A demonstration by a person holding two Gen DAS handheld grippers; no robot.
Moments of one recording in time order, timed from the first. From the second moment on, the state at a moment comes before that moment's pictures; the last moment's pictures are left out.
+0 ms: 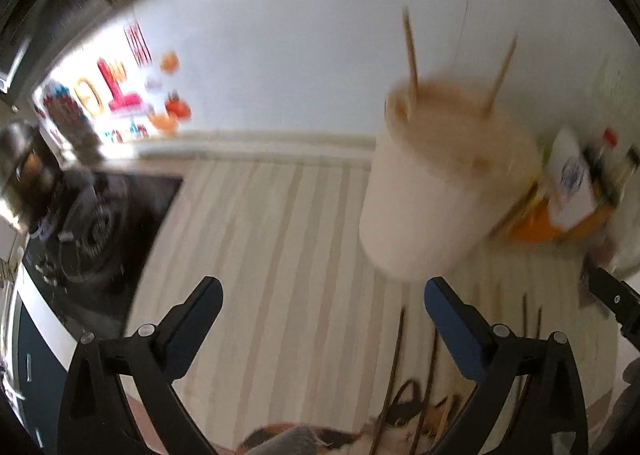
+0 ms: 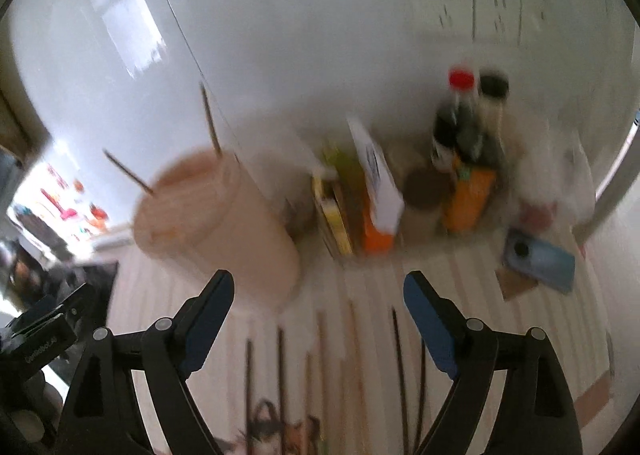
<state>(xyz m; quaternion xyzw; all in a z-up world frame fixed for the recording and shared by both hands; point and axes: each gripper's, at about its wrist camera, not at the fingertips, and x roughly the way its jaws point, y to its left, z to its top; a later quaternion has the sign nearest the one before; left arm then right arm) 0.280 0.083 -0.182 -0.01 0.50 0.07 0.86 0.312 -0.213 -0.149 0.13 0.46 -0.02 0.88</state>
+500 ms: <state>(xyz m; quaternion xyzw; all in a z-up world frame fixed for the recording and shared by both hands) 0.261 0.040 -0.333 -0.01 0.67 -0.01 0.74 0.301 -0.217 -0.313 0.10 0.64 -0.02 0.76</state>
